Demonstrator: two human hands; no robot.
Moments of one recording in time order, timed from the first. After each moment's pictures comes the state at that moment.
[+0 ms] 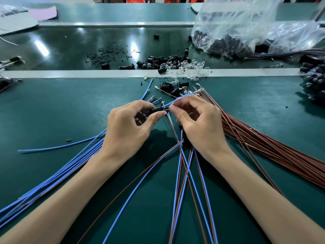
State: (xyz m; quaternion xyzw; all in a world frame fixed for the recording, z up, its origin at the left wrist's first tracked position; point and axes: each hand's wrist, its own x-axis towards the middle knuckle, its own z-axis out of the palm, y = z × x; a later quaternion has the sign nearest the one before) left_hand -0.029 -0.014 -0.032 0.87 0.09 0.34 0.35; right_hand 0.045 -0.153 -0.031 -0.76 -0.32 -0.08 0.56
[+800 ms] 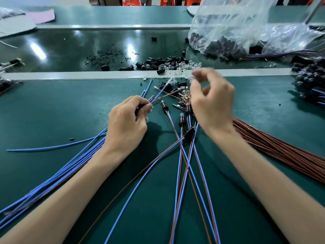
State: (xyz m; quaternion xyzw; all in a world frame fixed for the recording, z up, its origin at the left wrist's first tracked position) left_hand -0.025 -0.005 -0.038 0.88 0.11 0.33 0.33; right_hand 0.061 -0.151 -0.005 -0.81 -0.22 -0.20 0.51
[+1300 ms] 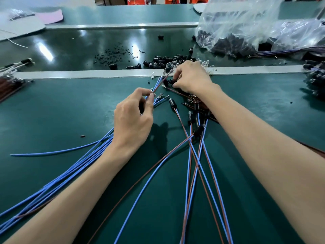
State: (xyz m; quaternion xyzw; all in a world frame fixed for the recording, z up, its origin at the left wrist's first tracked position) left_hand -0.025 -0.003 -0.035 0.86 0.14 0.36 0.34; right_hand 0.149 -0.083 -0.005 -0.94 -0.27 0.00 0.21
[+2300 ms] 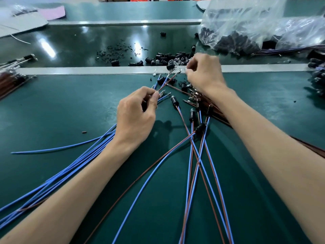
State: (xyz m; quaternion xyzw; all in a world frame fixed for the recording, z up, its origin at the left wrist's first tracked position) left_hand -0.025 -0.002 -0.035 0.85 0.13 0.35 0.37; right_hand 0.145 -0.106 -0.007 -0.91 -0.25 -0.11 0.32
